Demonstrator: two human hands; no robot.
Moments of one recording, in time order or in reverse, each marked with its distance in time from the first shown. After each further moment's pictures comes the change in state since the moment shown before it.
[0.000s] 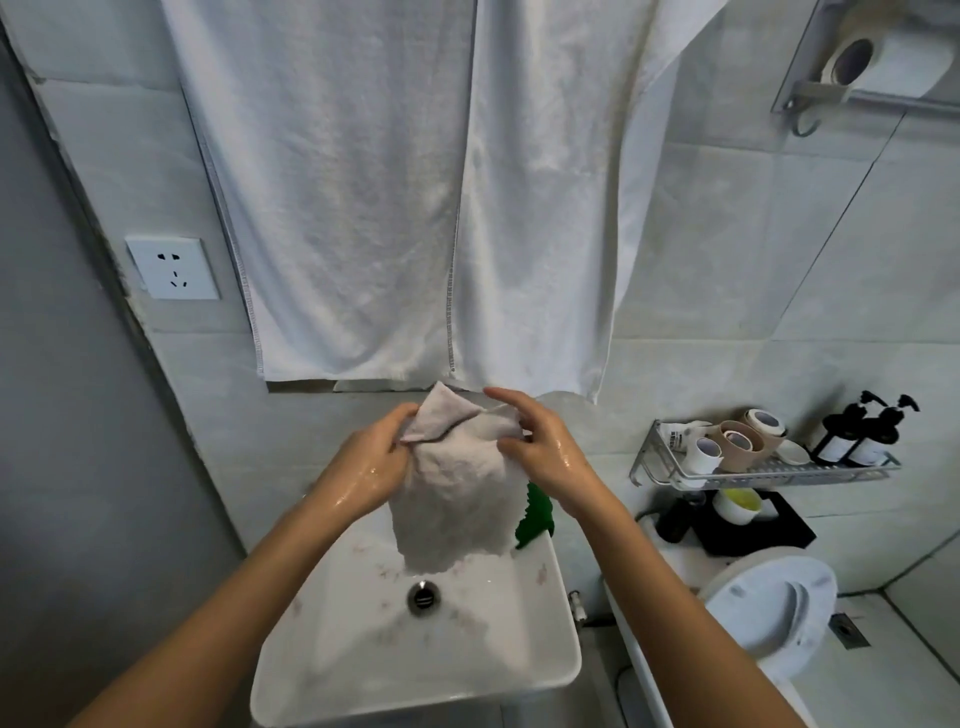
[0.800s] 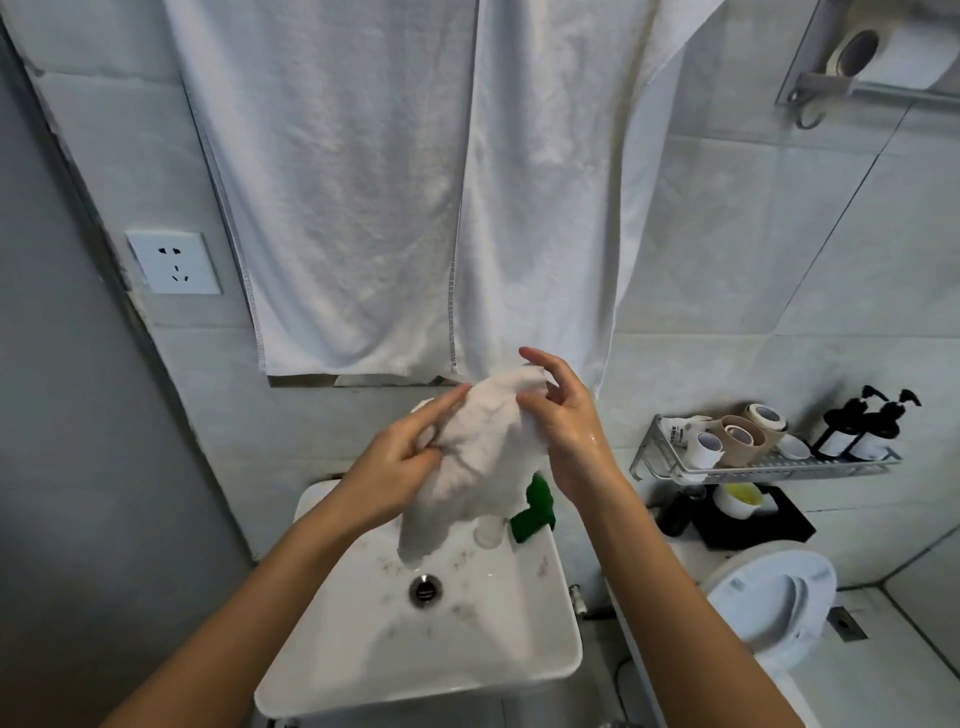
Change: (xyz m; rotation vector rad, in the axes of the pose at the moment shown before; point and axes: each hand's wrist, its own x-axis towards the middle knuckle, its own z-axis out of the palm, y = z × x) left_hand -0.021 0.024 0.000 -0.368 -0.119 0.218; right_hand -0.001 -0.018 -0.004 0.494 0.197 0.084
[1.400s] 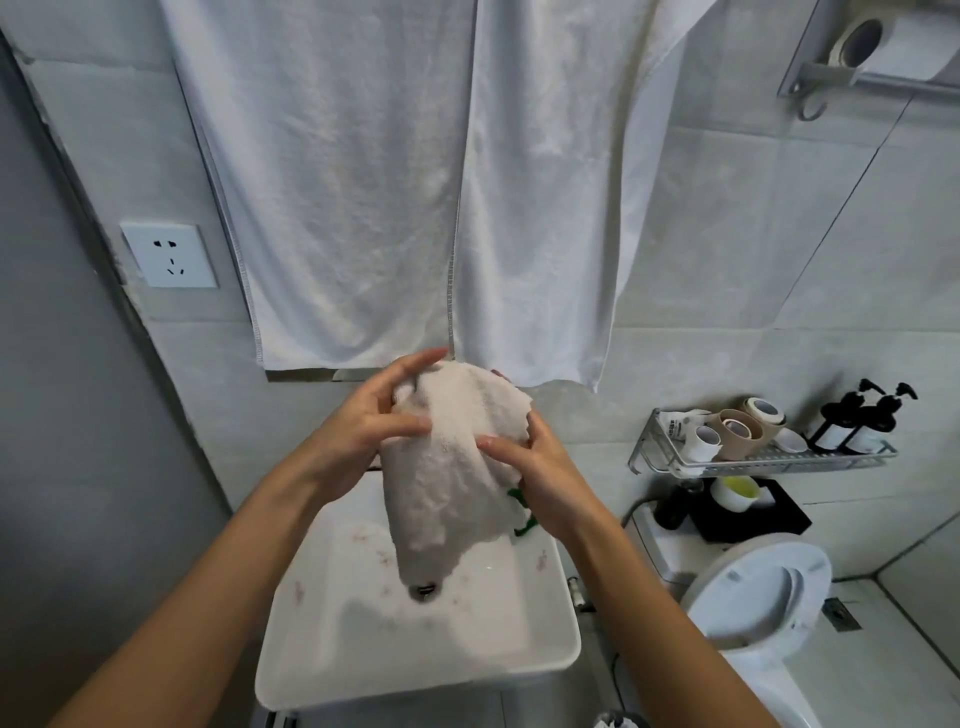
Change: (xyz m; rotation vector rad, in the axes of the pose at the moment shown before) left_hand 0.010 0.010 -0.030 -0.563 -0.088 -0.132; right_hand -0.028 0.027 0.008 0.098 -0.221 0.170
